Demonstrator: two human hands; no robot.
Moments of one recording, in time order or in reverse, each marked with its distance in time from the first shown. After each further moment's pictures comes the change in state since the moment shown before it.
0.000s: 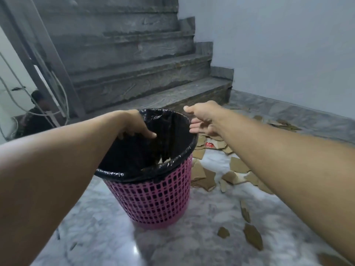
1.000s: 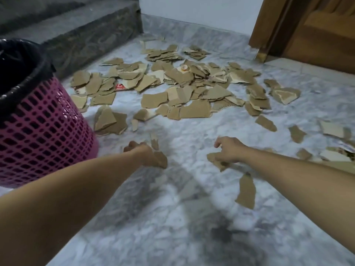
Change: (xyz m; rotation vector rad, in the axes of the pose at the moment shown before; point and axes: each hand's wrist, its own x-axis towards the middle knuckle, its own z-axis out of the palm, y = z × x) left_hand -0.037 0.148 0.372 0.372 -0.321 0.012; right_hand -0.122 0.313 -0.302 -0.955 0.095 0.411
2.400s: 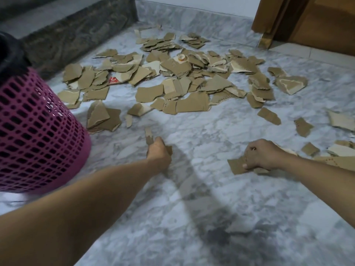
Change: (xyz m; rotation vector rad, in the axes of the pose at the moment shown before) left_hand 0.011 0.052 0.052 -0.239 0.170 0.176; right_hand 0.023 0.122 0.002 0.200 0.031 0.030
